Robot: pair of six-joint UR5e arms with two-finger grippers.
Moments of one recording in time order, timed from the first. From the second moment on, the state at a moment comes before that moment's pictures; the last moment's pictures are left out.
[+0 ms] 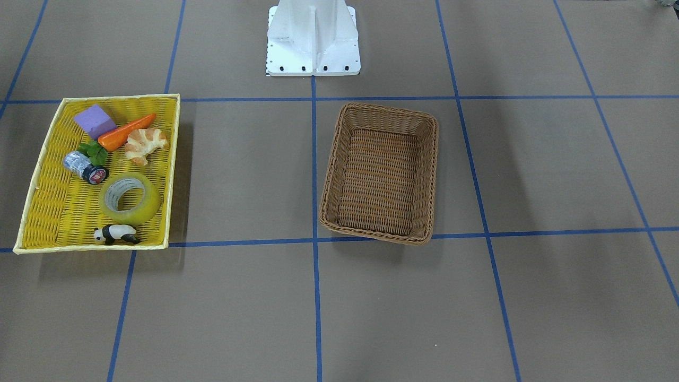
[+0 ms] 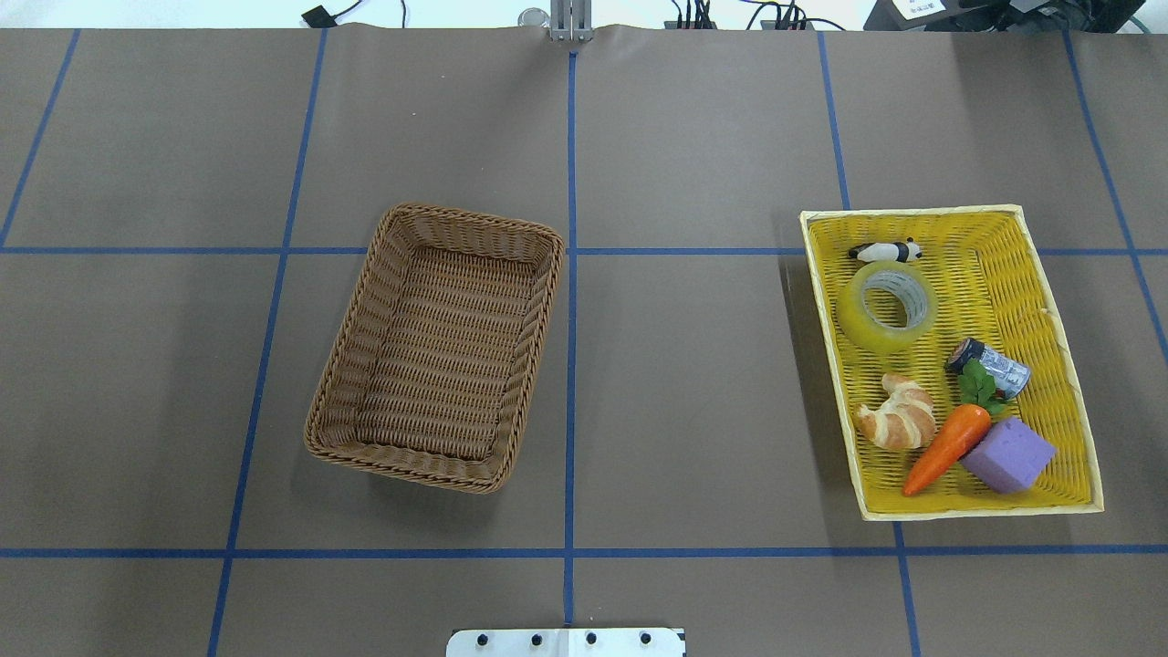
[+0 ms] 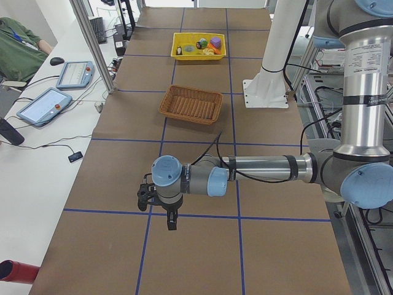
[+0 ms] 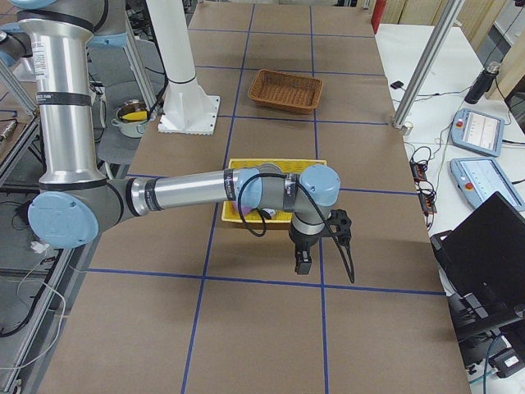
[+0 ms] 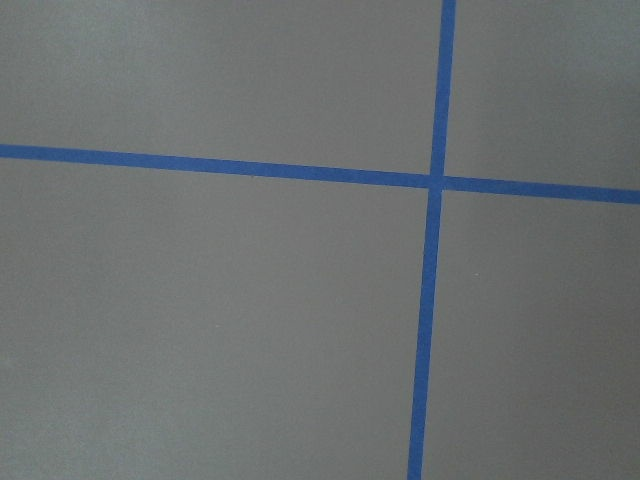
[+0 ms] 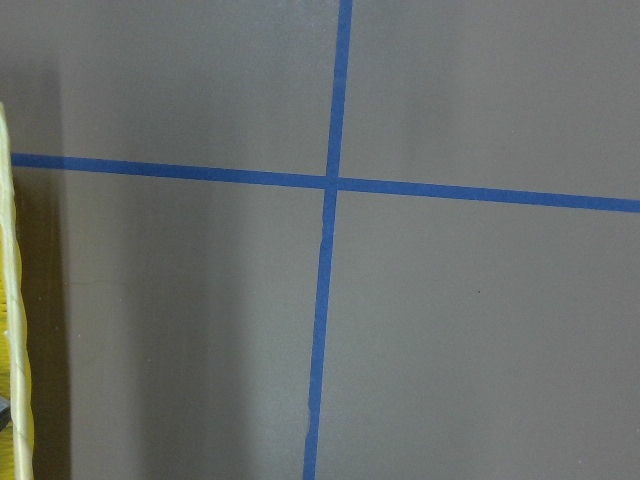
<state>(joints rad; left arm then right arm) -1.57 -1.51 -1.59 -1.67 -2.34 -0.12 1.58 -1.53 1.73 -1.81 2.30 -0.13</state>
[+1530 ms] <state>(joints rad) -1.54 -1.55 -1.59 -1.70 -2.38 -0.12 1.16 -1.37 1.83 -1.54 2.37 0.20</state>
